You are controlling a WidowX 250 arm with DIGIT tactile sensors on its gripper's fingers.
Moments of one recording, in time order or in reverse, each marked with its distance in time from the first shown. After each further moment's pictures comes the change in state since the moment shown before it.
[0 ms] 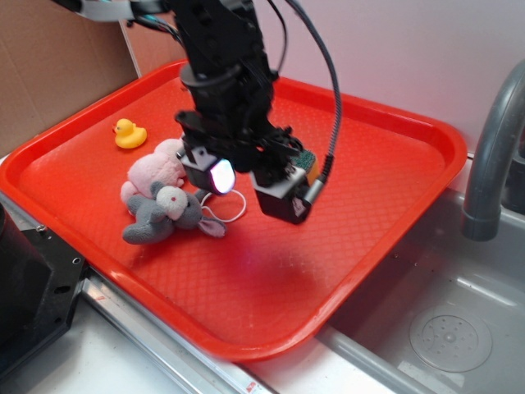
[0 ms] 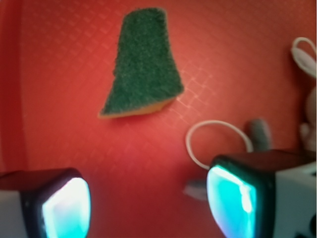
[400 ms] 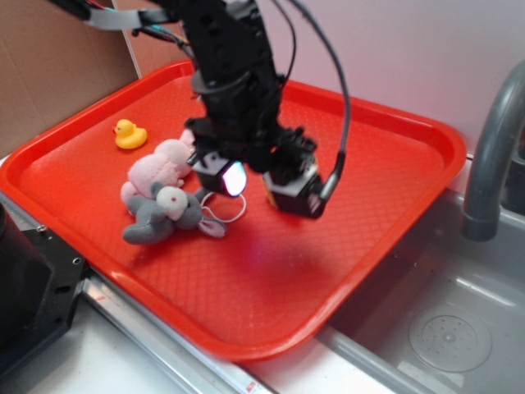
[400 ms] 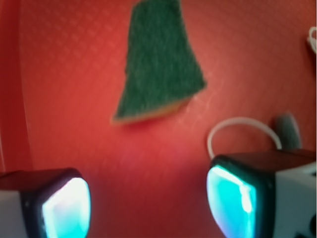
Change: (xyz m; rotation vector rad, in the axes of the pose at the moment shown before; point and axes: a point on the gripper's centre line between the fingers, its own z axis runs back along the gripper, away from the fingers) arm 0.022 0.004 -0.001 -0.033 -0.036 0.090
